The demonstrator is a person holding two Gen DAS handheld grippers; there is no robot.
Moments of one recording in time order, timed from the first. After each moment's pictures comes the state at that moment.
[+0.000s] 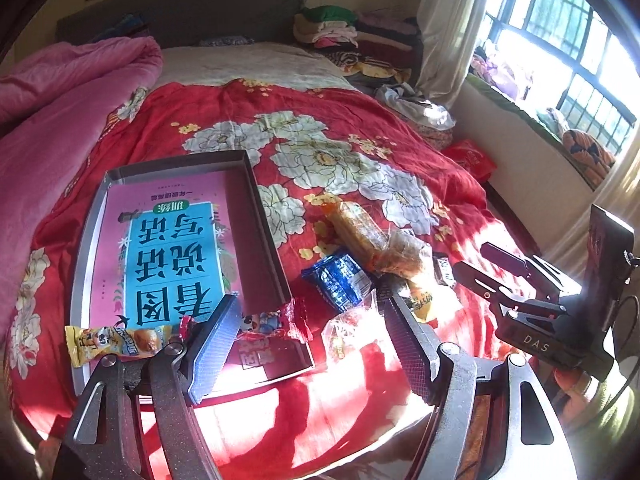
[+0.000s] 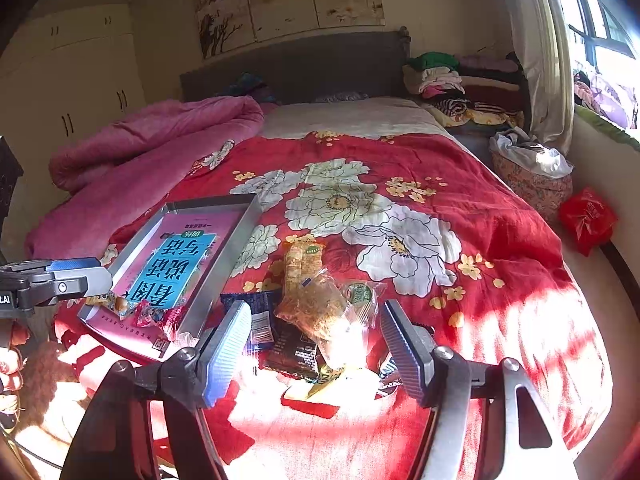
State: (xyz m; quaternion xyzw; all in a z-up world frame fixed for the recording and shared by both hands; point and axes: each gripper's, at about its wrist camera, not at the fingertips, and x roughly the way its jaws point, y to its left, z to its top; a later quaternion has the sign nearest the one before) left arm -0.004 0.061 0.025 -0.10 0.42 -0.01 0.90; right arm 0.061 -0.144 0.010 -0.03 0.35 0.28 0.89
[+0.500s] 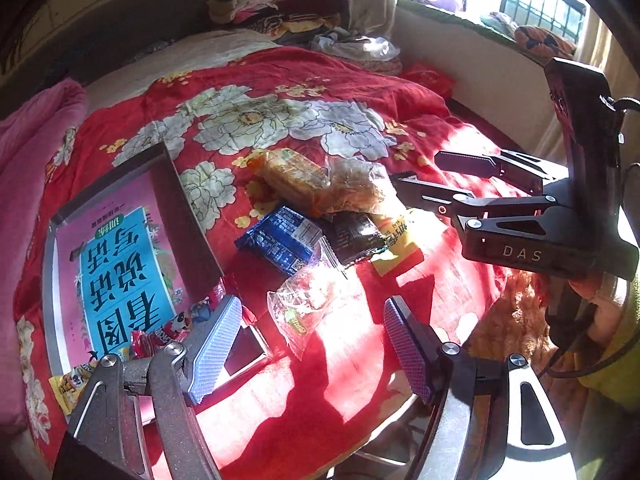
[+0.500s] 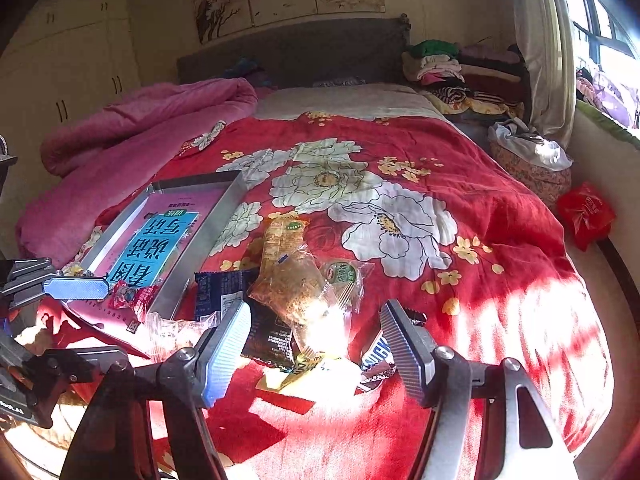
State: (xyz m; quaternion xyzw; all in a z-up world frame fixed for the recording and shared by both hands) left arm 0.008 -0.001 -0.009 0.05 0.48 -0.10 0.87; right arm 0.073 -0.150 -0.013 -0.05 0.37 0.27 0.89
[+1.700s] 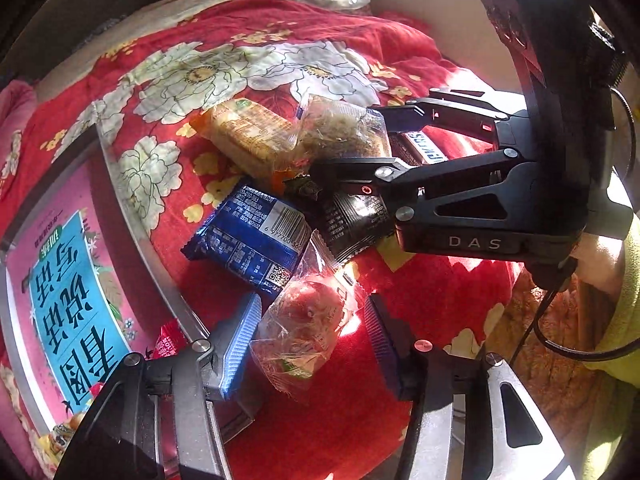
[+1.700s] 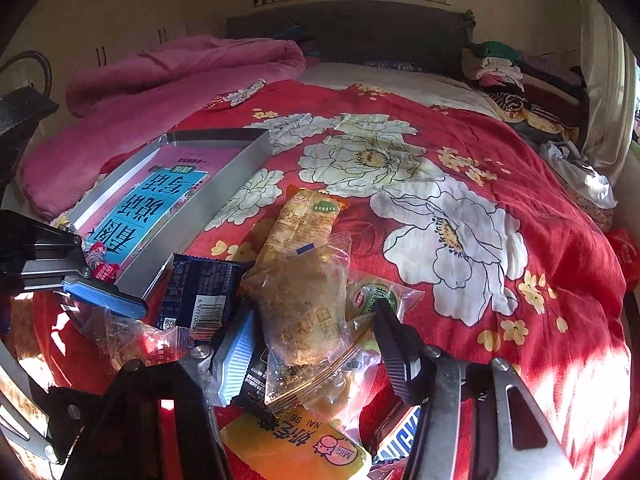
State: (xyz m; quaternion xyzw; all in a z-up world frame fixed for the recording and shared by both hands) left arm 0.061 -0.009 -0.056 0.07 0.55 -0.15 0.82; right arm 0.123 -0.109 -0.054 -0.11 0.38 0.36 0.85
